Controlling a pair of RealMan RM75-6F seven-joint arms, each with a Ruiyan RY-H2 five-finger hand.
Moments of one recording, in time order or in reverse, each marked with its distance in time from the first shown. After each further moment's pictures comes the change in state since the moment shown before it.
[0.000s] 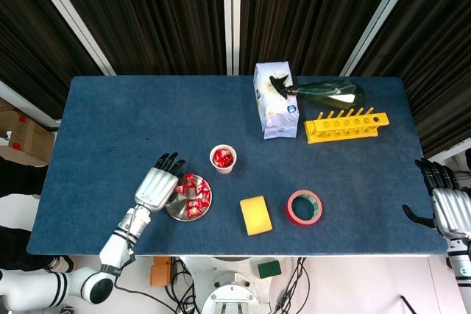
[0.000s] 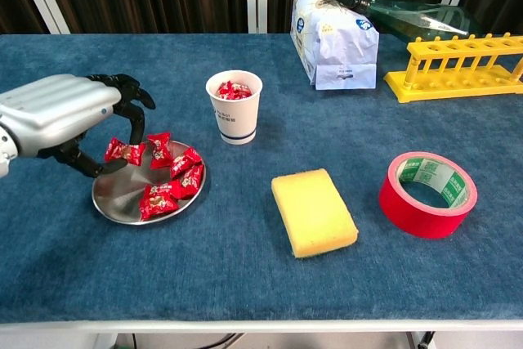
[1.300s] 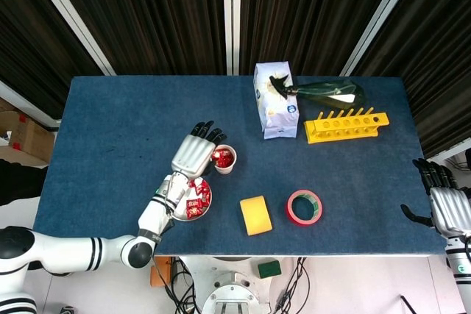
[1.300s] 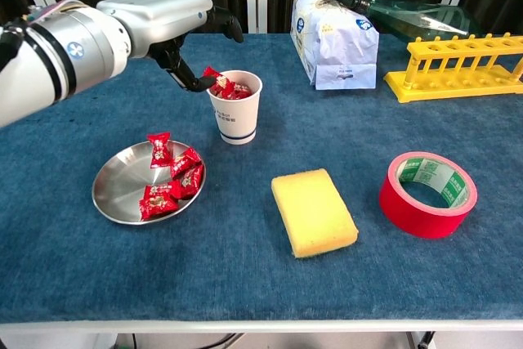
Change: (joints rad) left arm -0.293 -0.054 -0.243 -0.076 -0.364 -0.078 0.146; right arm 0.011 -0.005 0.001 0.005 0.010 -0.021 -0.008
